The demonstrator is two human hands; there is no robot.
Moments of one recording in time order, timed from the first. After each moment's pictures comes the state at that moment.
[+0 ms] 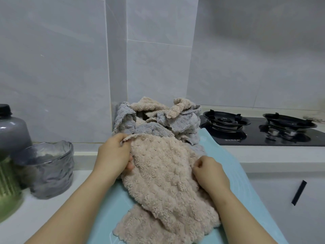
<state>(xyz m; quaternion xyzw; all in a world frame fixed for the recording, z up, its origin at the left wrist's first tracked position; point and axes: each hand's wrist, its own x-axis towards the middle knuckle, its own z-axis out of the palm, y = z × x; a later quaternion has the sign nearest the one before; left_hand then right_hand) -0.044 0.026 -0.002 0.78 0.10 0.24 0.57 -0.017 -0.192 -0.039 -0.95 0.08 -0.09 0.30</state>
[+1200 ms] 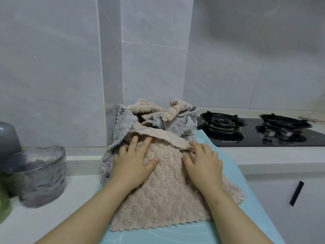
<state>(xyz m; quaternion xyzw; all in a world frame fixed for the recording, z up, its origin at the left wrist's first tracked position) -0.018 -0.002 -0.028 0.98 0.01 0.15 0.13 -0.010 -0.184 -0.030 -0.95 0.01 -0.24 0.21</state>
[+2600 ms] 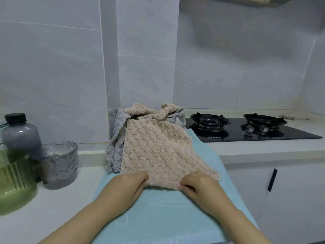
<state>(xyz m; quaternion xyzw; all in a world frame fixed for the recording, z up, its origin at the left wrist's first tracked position) -0.106 0.016 -0.056 0.92 -0.28 0.27 0.08 -0.104 -0.229 -0.051 -0.93 -0.27 -0.18 0.17</state>
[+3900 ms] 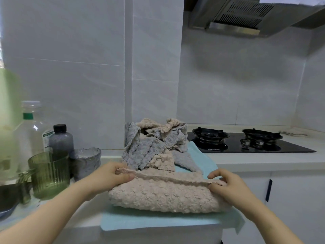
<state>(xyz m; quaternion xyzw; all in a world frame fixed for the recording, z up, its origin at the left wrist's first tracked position) -0.167 0.068 0.004 0.90 -0.05 0.03 0.44 -0.182 -0.270 -0.003 -0.87 -0.06 -0.10 0.47</state>
